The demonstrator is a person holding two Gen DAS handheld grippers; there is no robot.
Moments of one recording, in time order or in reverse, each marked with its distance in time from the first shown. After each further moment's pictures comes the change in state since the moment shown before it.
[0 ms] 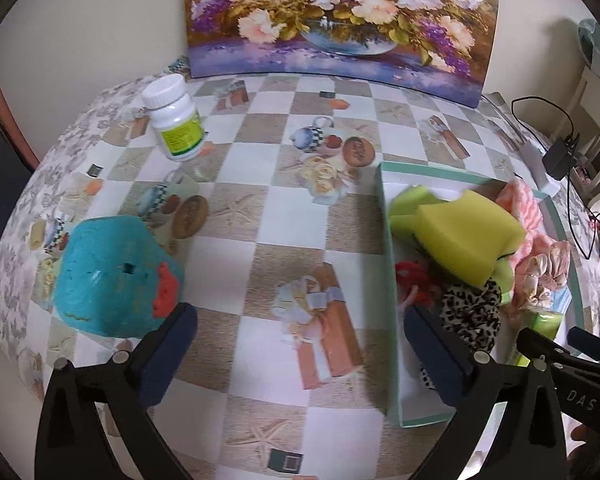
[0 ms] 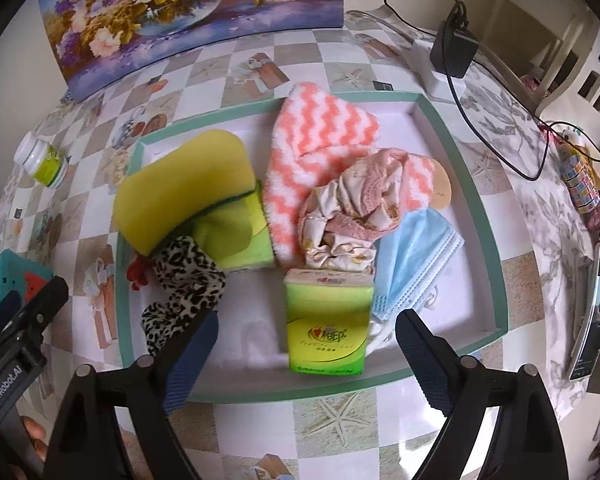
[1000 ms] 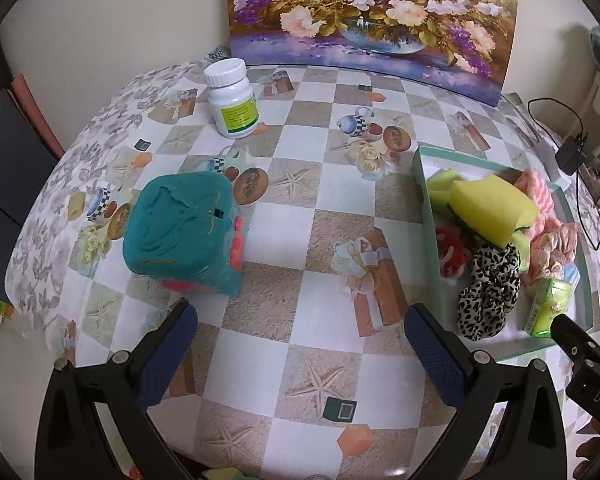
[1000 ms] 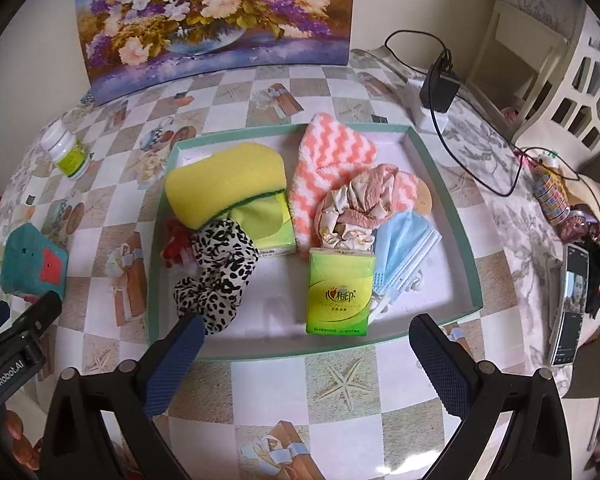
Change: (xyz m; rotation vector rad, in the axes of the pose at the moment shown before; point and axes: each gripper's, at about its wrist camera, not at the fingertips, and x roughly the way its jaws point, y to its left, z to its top) left arm -0.029 0.036 -0.028 -0.029 0.027 0.066; right arm -0.048 0.021 -0.034 -0.040 -0.121 -0.052
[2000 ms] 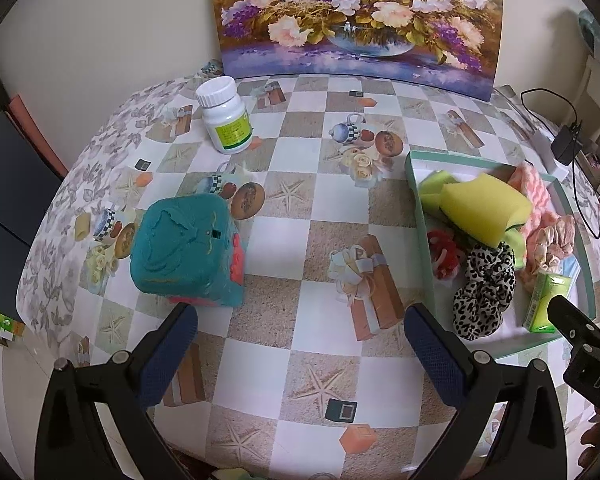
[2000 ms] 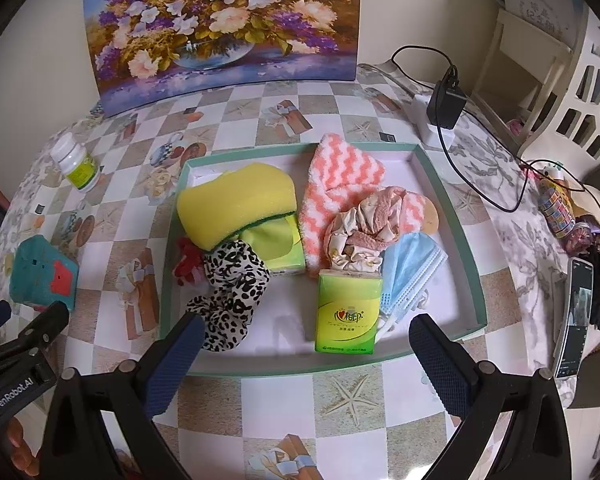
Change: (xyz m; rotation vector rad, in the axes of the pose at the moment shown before) left arm -0.010 -0.008 0.006 0.053 -0.019 0.020; right arm -0.004 0.002 0.007 0.003 -0.041 0.030
